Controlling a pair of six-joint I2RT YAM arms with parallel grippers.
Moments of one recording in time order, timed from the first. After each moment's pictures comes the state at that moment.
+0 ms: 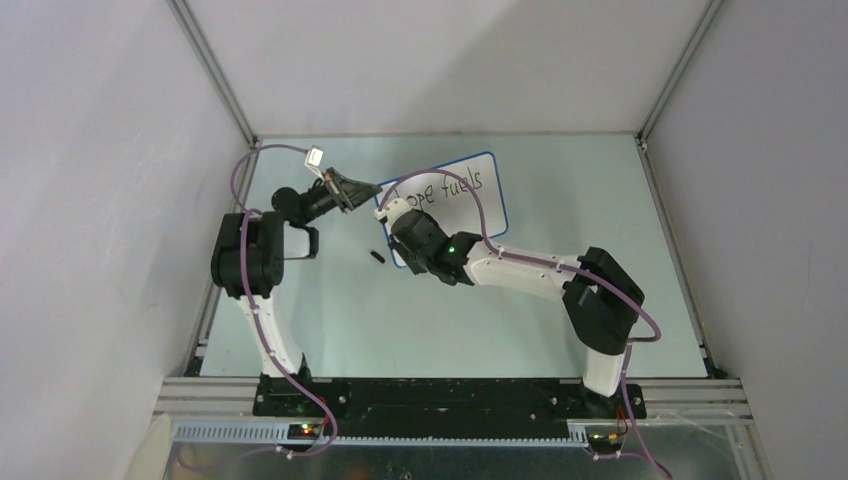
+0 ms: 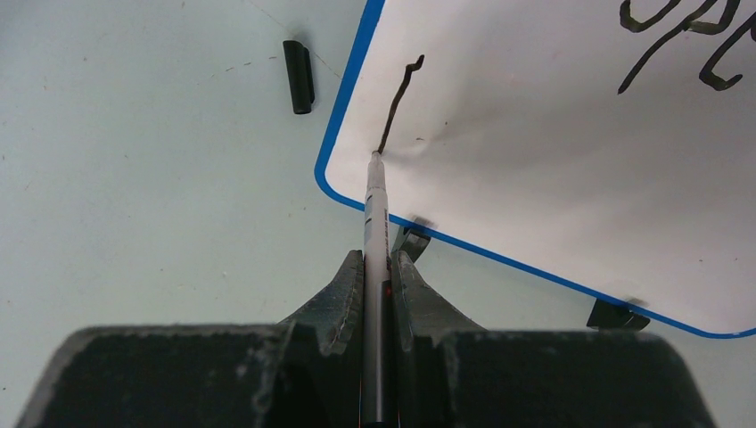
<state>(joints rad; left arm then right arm) 0.03 2.01 0.88 1.48 1.06 -1.05 1.00 1.83 1.37 -0.27 0.29 0.07</state>
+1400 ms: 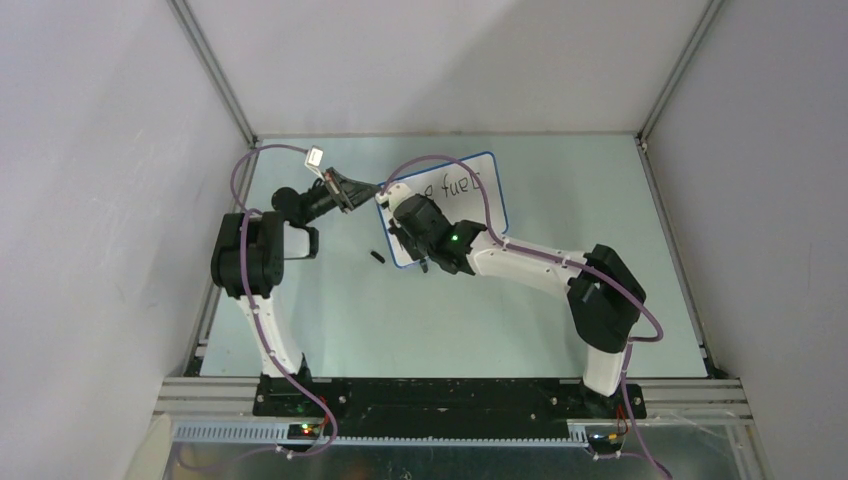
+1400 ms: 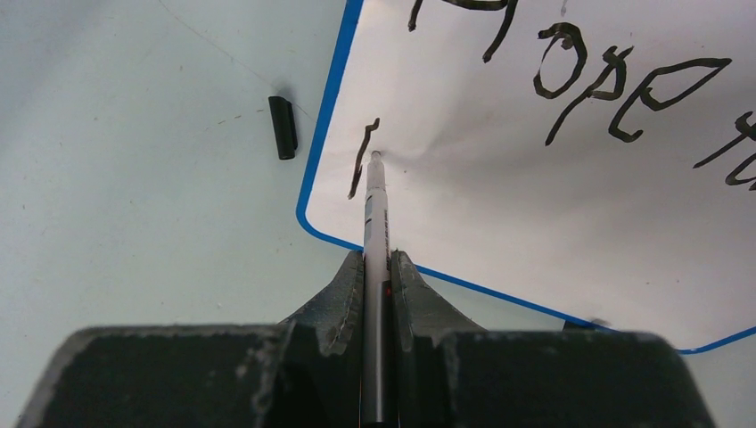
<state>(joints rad) 0.03 2.01 0.88 1.48 1.06 -1.05 0.97 1.83 1.44 -0.28 0.28 0.06</state>
